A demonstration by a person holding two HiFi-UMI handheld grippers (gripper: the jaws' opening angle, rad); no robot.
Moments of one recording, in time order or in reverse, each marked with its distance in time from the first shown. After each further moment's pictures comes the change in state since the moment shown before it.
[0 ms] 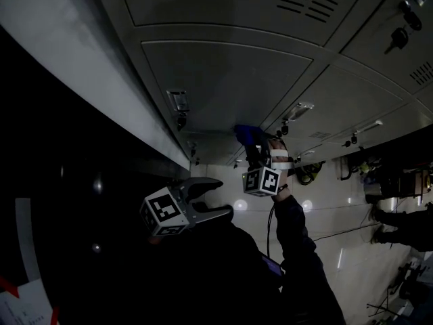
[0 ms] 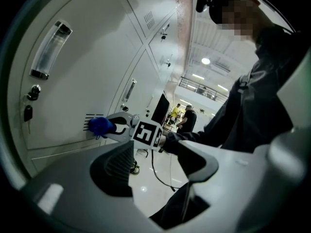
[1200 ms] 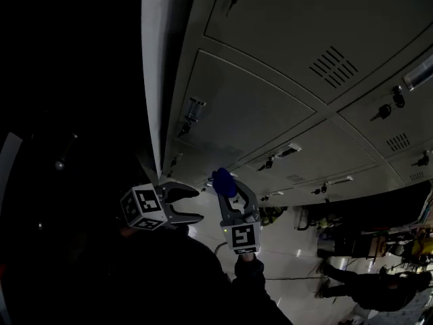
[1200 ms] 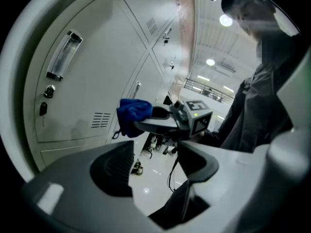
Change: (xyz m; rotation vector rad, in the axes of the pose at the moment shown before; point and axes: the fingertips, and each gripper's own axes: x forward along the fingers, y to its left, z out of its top) left arm -0.012 -0.001 -0.009 -0.043 -0.006 0.067; right arm -0.126 -0.009 0.099 0.503 -0.309 0.179
